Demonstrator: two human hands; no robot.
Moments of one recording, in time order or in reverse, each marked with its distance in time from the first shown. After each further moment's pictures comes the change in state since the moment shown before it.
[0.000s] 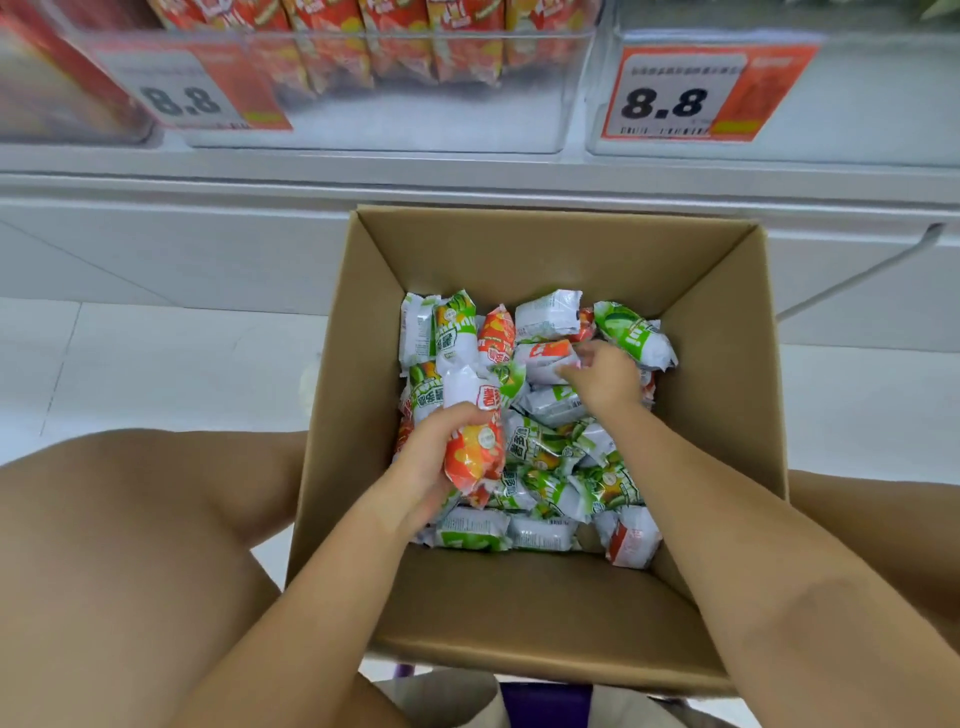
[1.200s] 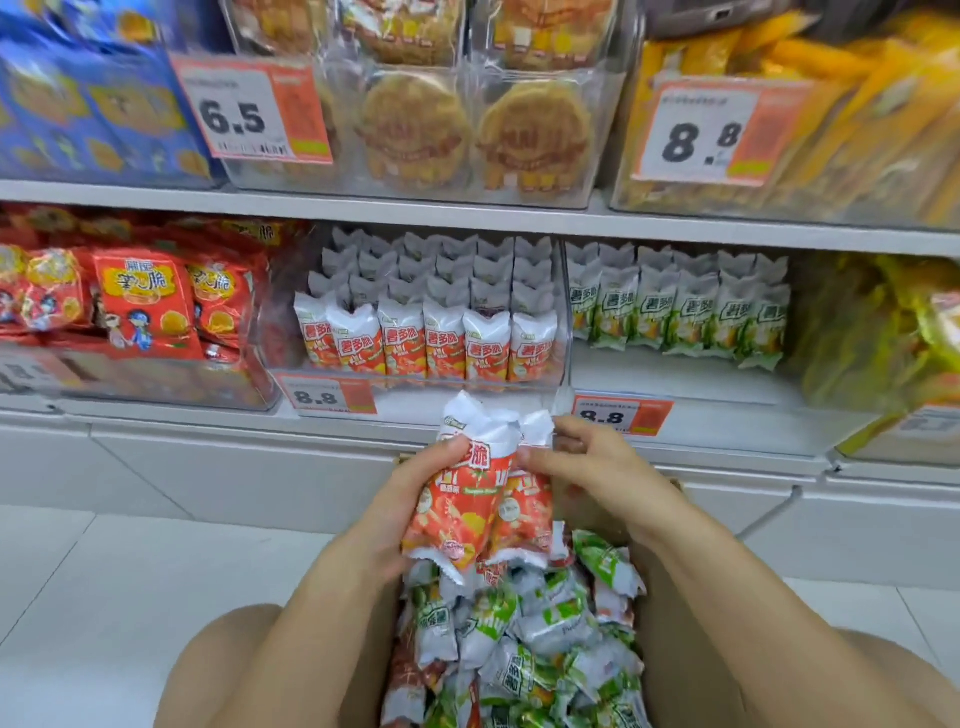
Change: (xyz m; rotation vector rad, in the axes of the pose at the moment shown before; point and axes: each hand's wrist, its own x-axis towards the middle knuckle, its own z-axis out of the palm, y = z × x) left_hand -0.120 0.163 0.043 -0.027 -0.503 0.398; right_hand -0.133 -0.188 -0.180 0.525 -0.250 -0.479
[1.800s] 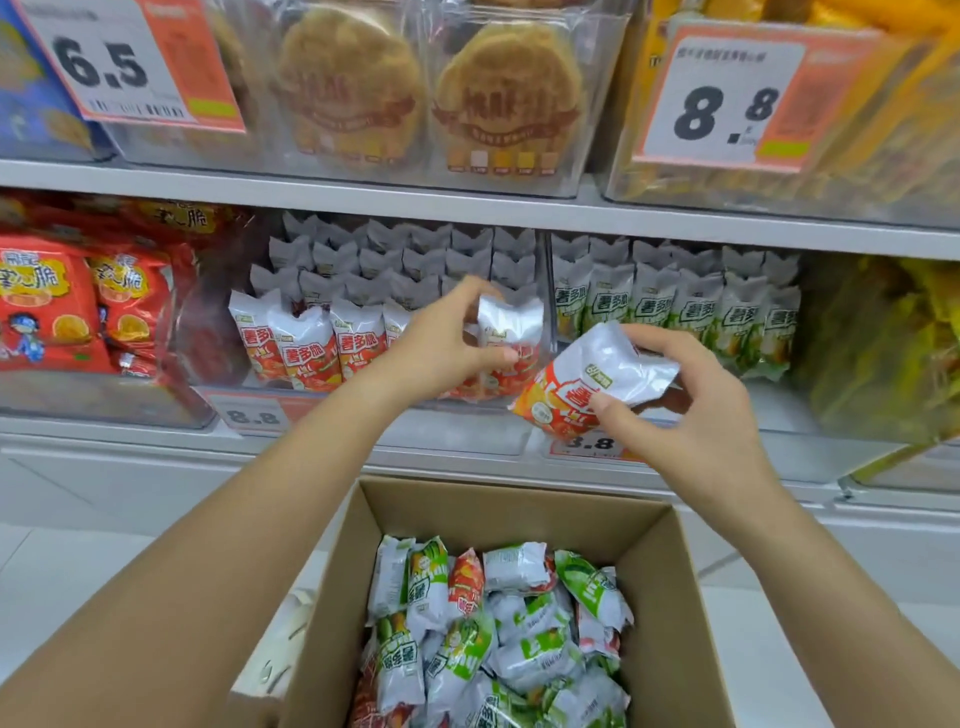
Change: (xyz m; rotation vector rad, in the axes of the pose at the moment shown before) left_hand 0.147 0.081 0.006 1.233 0.169 0.472; right_hand 0.017 -0.019 -0.067 -0.290 0.392 -0.464
